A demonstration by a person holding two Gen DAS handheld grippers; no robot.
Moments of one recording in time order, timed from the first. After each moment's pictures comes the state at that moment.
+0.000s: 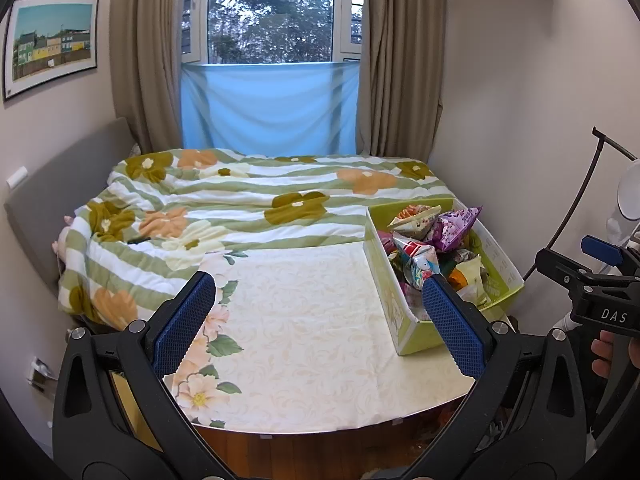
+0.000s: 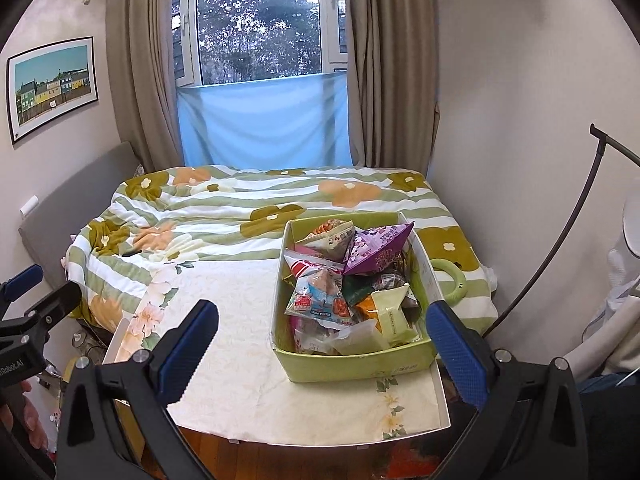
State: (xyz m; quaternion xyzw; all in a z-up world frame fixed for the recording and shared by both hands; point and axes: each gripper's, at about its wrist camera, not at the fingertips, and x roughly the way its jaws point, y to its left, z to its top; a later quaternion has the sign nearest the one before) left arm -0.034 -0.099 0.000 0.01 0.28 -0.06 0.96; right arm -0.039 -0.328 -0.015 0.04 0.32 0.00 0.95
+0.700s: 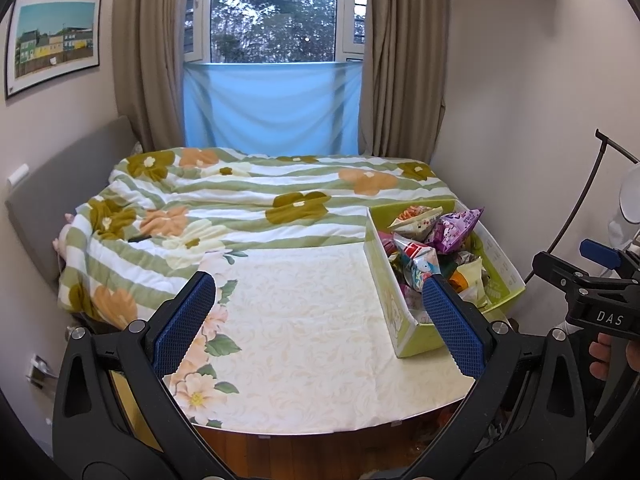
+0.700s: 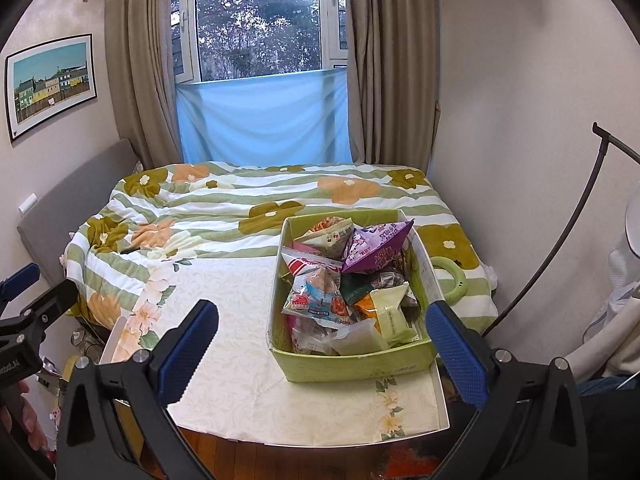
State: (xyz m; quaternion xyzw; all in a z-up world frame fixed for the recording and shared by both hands) left arm -0.033 -0.104 -0.003 0.01 0.28 -0.05 0.96; right arm -0.035 -0.333 -0.021 0.04 0.33 0.00 0.94
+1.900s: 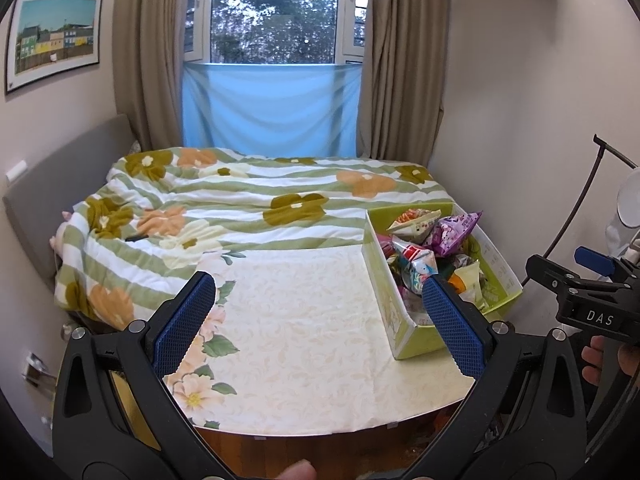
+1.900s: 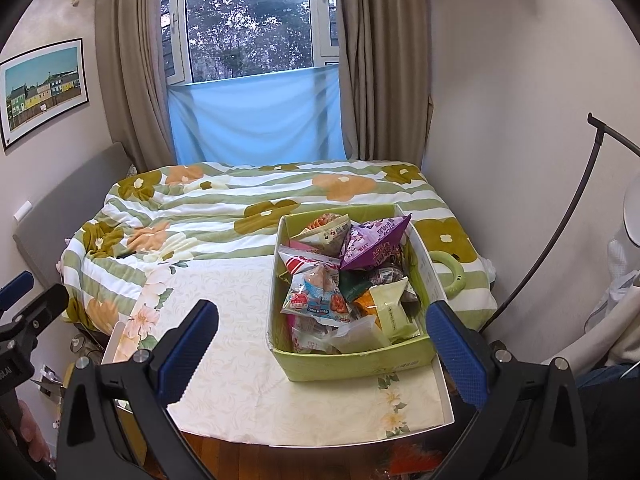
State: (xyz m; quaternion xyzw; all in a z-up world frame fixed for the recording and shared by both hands) left arm -0.033 -0.100 -0.003 0.00 0.28 -0.06 0.96; right arm -0.035 -0.334 -0.025 0.04 0.33 -0.01 0.94
